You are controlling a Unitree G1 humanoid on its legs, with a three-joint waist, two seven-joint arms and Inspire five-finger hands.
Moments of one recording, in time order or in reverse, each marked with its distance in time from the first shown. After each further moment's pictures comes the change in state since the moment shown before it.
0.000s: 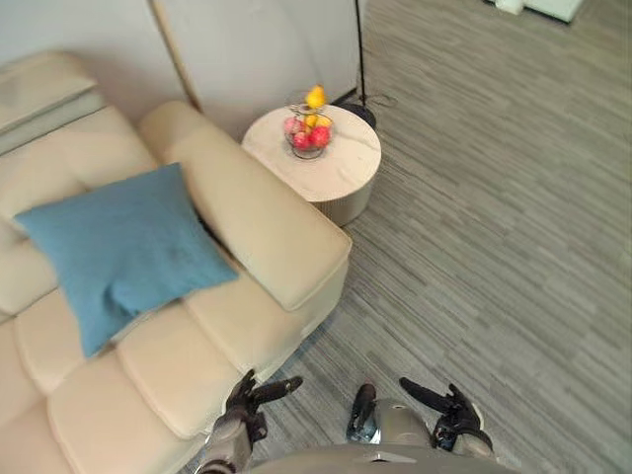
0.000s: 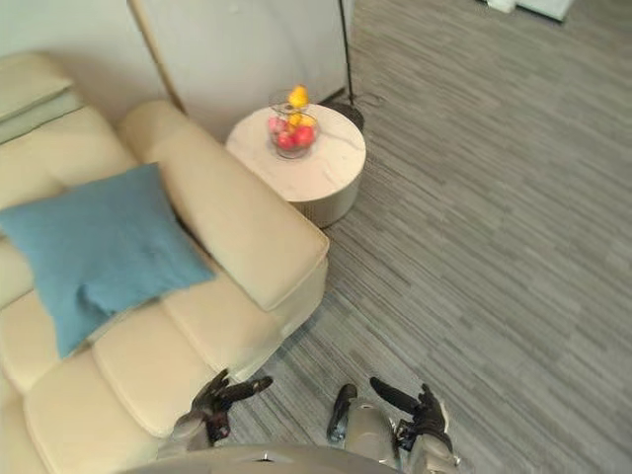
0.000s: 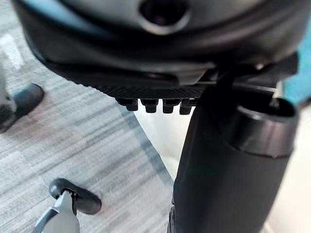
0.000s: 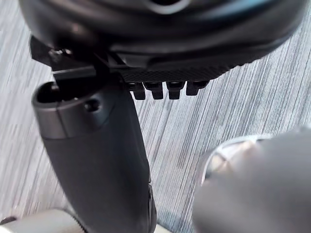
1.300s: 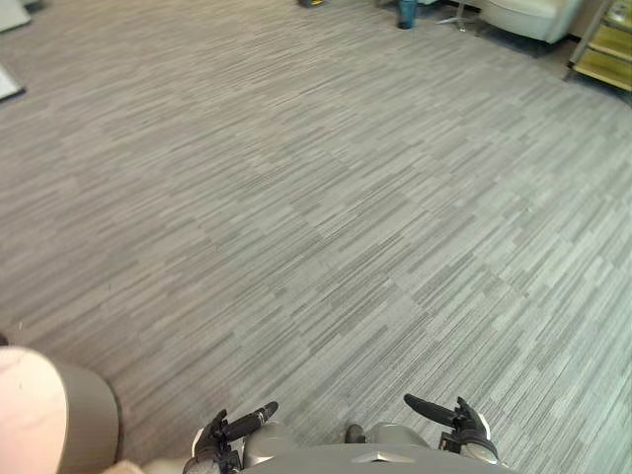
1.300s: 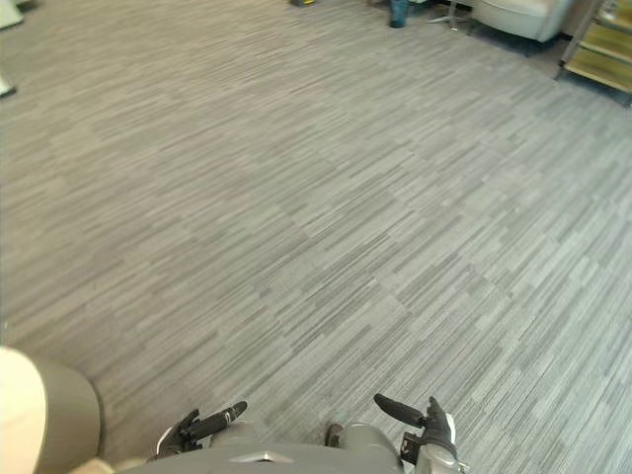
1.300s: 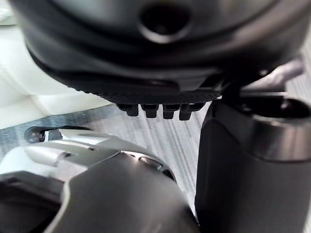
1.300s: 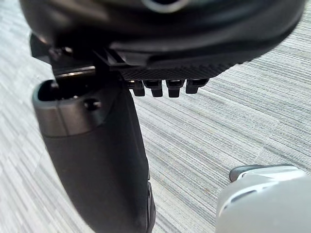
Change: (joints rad) left arm 0.107 0.055 0.069 -0.030 -0.068 -0.026 0.008; right arm 0.012 -0.008 0.087 -0.005 -0.008 -0.009 -0.023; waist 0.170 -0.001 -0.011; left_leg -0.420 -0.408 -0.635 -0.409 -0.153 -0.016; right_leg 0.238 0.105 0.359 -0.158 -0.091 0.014
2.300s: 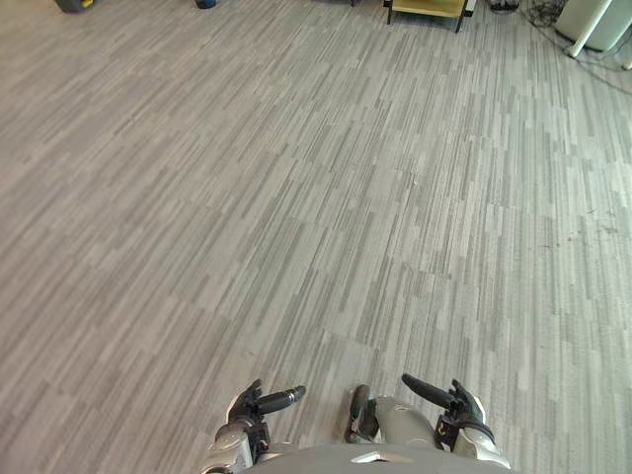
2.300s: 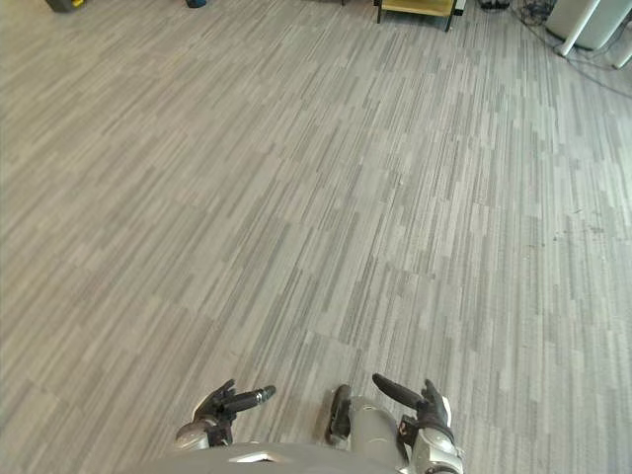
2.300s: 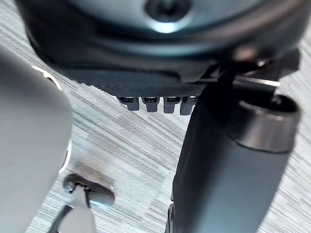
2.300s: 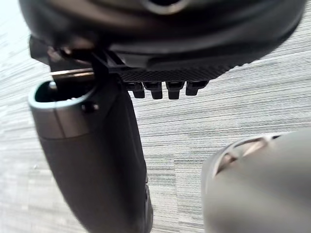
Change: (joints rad) left arm -0.073 -0.060 -0.004 -0.070 0.028 -0.008 -0.001; right arm -0.044 0.028 -0.023 -0.006 0.029 -0.004 0.018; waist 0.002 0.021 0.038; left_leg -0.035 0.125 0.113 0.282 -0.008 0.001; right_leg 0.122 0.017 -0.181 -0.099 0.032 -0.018
